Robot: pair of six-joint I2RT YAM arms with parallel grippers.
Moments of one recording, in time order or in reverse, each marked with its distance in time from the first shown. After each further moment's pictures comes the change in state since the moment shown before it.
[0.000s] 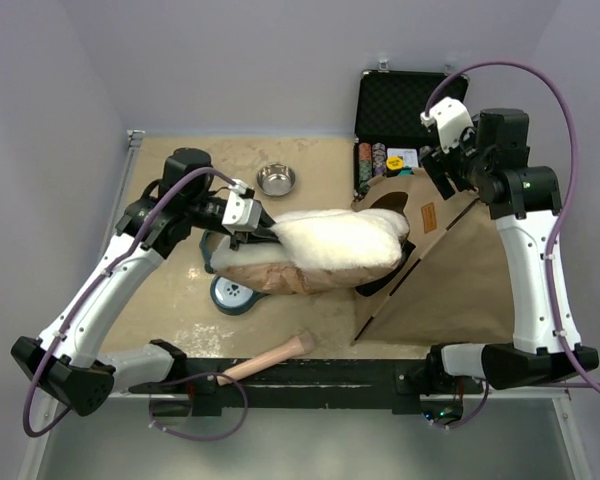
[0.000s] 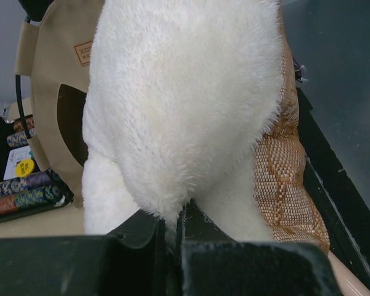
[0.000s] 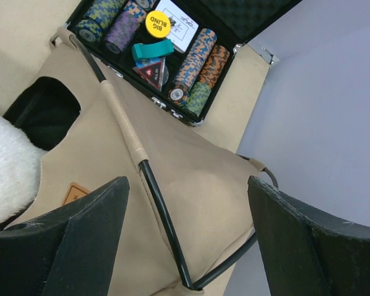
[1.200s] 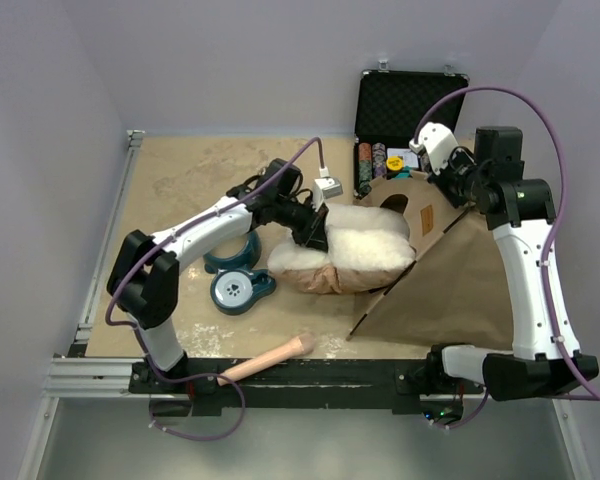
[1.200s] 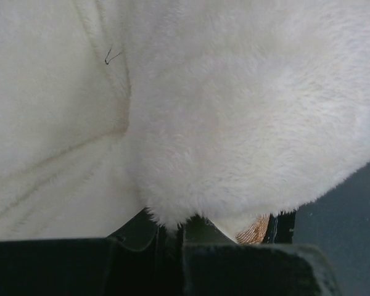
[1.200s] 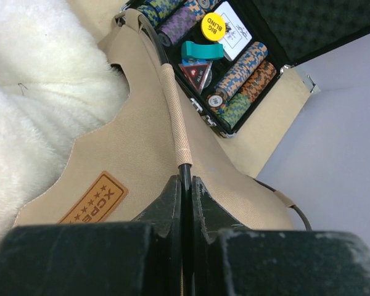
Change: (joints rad) left arm -0.161 0.573 0.040 0.251 -0.351 -0.683; right arm -0.036 -0.053 -0.156 0.013 -0.198 -0.151
